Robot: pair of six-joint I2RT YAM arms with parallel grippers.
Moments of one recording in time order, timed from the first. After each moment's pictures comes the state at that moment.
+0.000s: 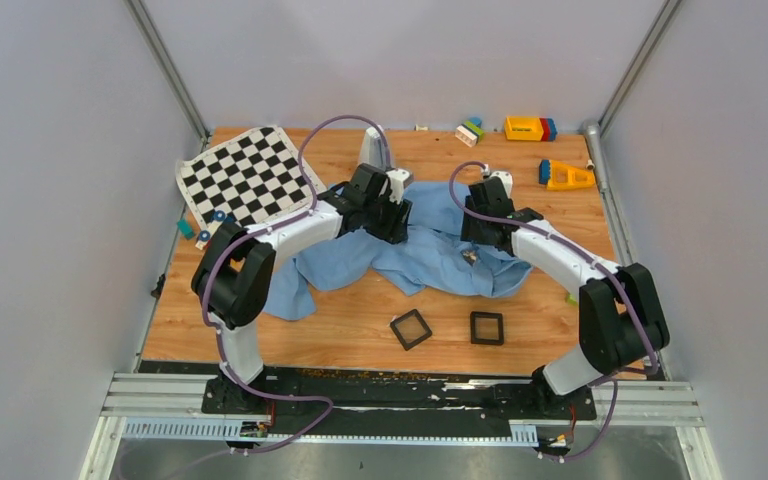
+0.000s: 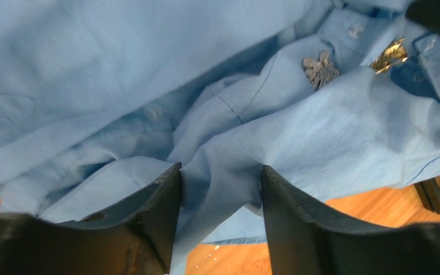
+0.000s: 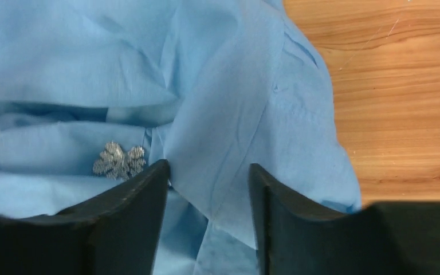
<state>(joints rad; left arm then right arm) -0.63 1.86 1.35 -0.30 0.23 -0.14 0.40 1.51 1.00 -0.38 0.28 0.41</state>
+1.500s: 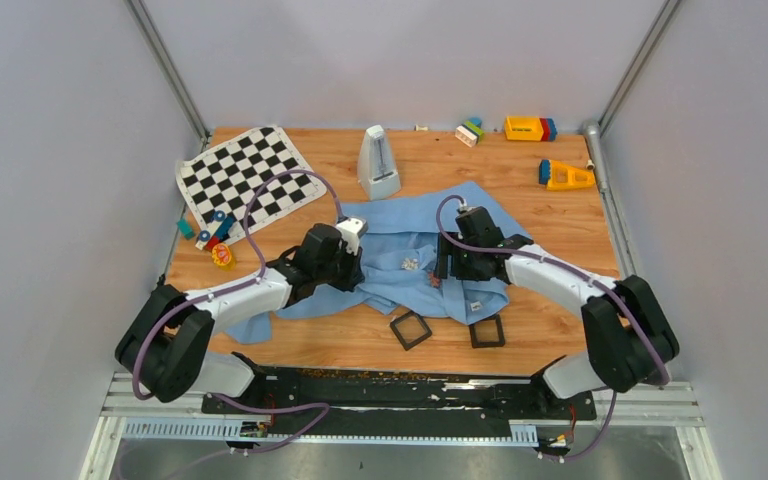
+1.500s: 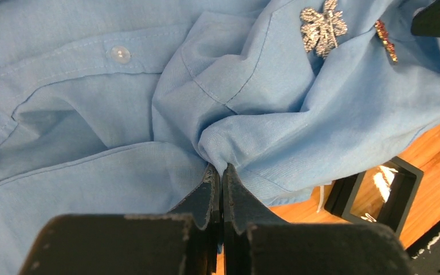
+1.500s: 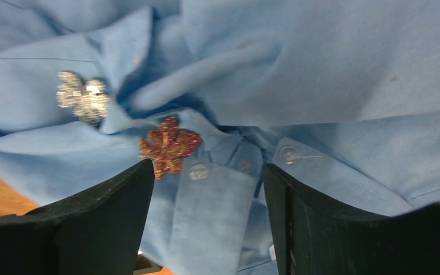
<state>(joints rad) -0.63 1.35 0.63 0.00 0.15 -0.23 0.52 1.43 0.83 -0.36 -0.01 0.51</state>
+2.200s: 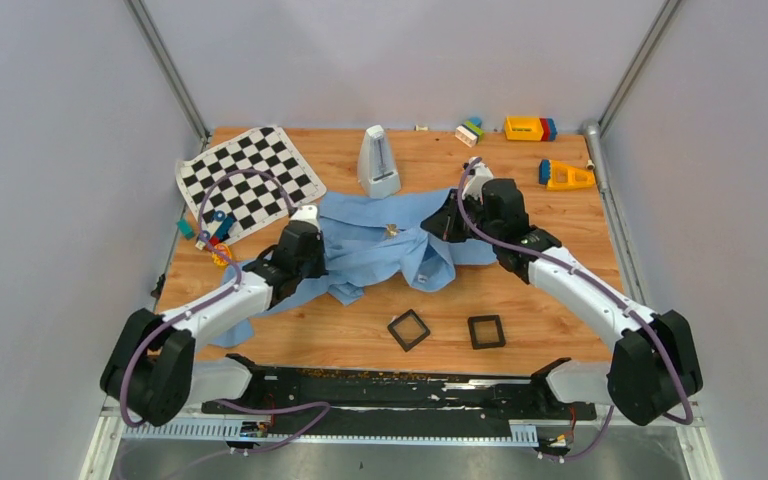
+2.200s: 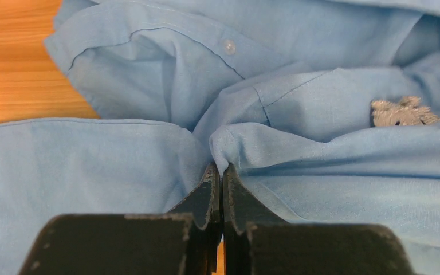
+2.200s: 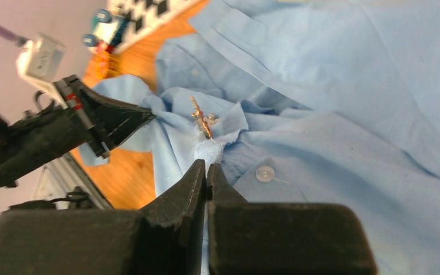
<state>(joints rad) -0.53 1.29 0.62 -0.10 -0.21 -0.38 0.48 1.31 0.91 -0.09 -0.27 0.54</state>
